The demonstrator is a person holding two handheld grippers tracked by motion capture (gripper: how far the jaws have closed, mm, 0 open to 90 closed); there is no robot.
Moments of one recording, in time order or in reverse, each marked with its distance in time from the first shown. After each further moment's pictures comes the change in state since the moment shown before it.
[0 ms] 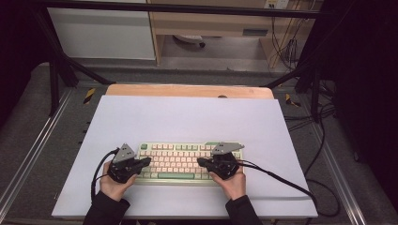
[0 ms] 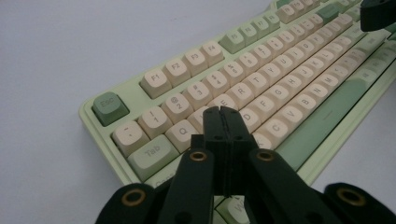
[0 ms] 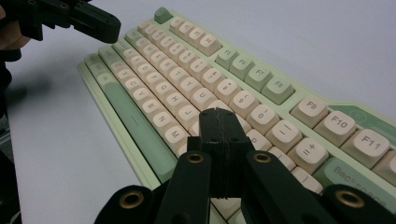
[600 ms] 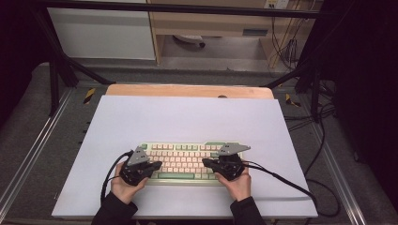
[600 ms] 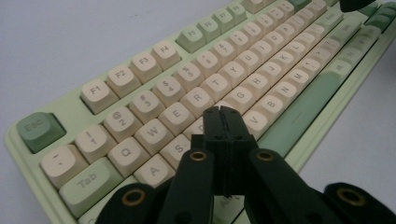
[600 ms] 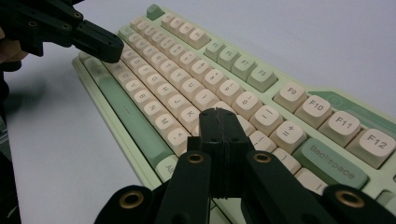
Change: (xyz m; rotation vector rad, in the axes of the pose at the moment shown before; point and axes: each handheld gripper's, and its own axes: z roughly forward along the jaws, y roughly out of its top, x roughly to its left) left arm -0.025 0.007 0.022 0.044 -0.048 0.058; right arm -0.006 -0.007 -0.011 -0.003 -0.014 0.008
